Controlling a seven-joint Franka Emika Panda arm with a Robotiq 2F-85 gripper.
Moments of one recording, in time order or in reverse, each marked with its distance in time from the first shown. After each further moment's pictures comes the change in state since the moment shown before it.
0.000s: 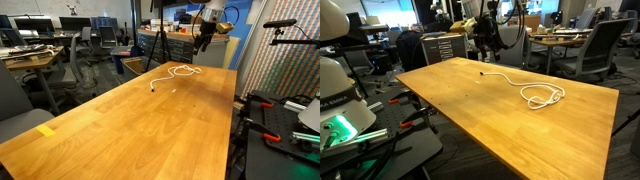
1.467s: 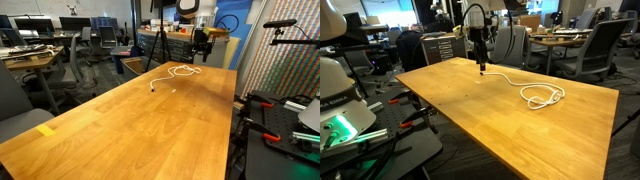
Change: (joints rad) arm 0.195 0.176 -0.131 0.188 0.144 0.201 0.247
